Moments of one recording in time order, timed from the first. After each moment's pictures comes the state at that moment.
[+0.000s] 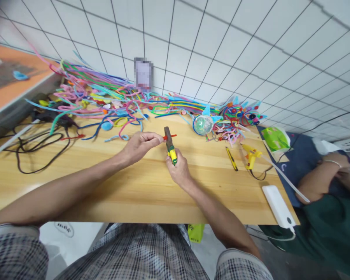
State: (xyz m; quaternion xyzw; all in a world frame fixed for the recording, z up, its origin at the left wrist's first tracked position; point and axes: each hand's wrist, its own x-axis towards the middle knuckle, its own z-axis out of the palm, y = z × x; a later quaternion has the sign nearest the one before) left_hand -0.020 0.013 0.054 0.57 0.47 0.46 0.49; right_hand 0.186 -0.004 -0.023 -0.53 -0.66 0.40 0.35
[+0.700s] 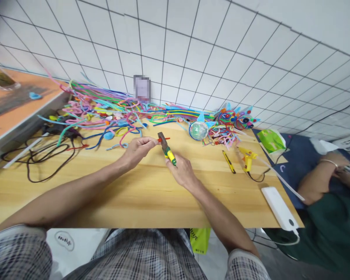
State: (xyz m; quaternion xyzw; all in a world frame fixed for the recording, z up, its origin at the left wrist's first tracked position) left_hand -0.019 0.016 0.051 0.50 0.53 0.48 0.49; right_hand 0.197 0.007 0.024 -0.52 -0.76 0.28 0.27
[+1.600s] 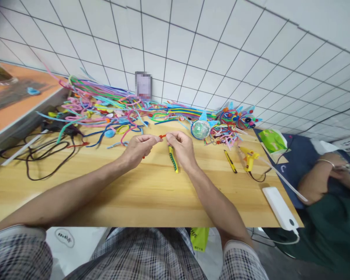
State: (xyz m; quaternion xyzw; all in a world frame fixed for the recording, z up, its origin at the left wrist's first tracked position) left_hand -0.015 0.012 0.061 0.44 0.51 0.50 0.54; right_hand 0.167 0.052 0.052 -0.44 -0.63 0.44 0.46
